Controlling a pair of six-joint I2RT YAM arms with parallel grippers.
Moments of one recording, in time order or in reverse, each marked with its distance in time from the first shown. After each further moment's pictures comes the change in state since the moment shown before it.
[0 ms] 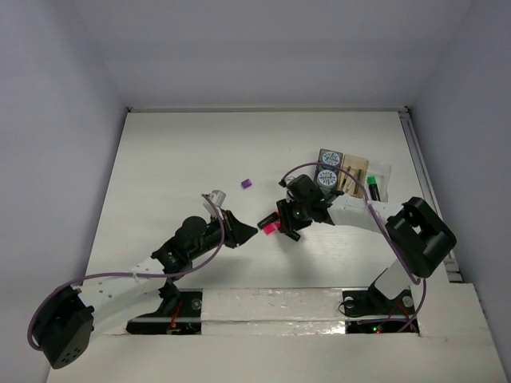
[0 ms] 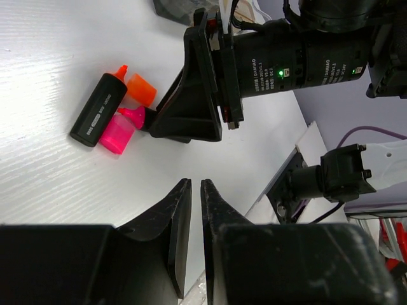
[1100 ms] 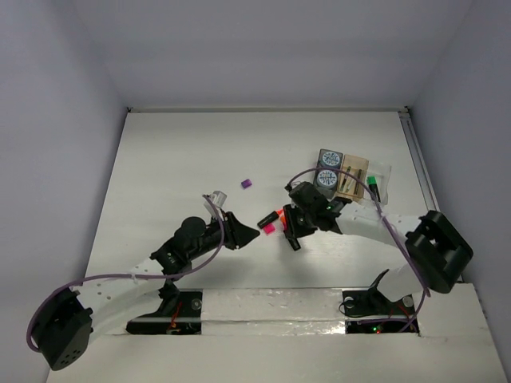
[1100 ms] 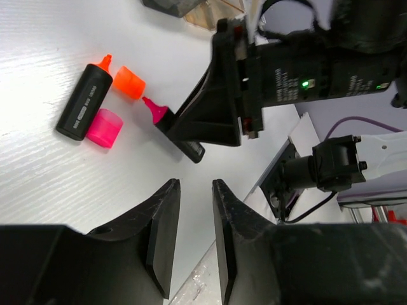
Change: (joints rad) left arm 0.000 -0.028 0.000 -0.019 0.032 -0.001; right arm 0.069 -0.113 -0.040 -0.095 0.094 0.113
